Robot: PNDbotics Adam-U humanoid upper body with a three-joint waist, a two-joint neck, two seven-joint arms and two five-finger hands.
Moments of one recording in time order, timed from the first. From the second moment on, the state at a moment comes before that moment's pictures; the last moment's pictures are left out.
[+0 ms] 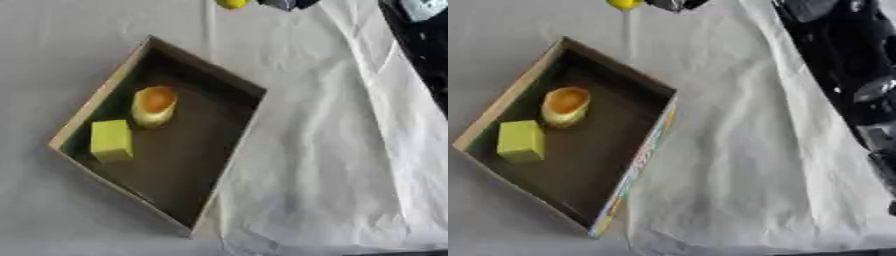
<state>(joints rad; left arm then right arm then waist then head) -0.08 0.40 0.28 -1.98 0.07 -0.55 0.40 -1.01 -0.68 0.30 -1.71 0.01 -0.53 0.58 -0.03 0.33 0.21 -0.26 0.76</state>
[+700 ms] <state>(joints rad) -0.06 0.41 0.29 -1.98 0.06 -0.56 0.42 -0.97 -0.44 0.49 -1.71 0.11 -0.41 0.76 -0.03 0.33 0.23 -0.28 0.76</state>
